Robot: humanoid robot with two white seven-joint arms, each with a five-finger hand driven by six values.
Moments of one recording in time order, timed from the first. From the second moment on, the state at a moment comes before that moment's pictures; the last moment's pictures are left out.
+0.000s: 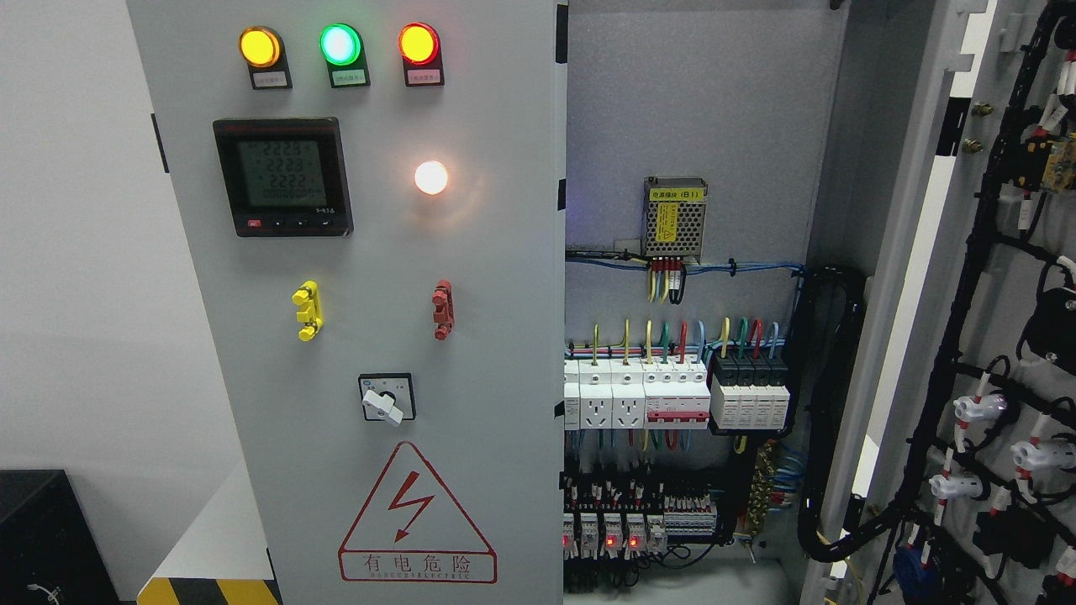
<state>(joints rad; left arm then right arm) -0.01 0.42 -0.80 -0.53 0.60 -0.09 -0.32 0.09 0.12 -0.05 -0.11 0.10 0.10 -0.05</state>
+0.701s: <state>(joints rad) 0.11 0.17 -0.16 -0.15 -0.08 -0.19 -0.22 0.19 0.12 -0.05 -0.31 0.10 0.10 -0.05</state>
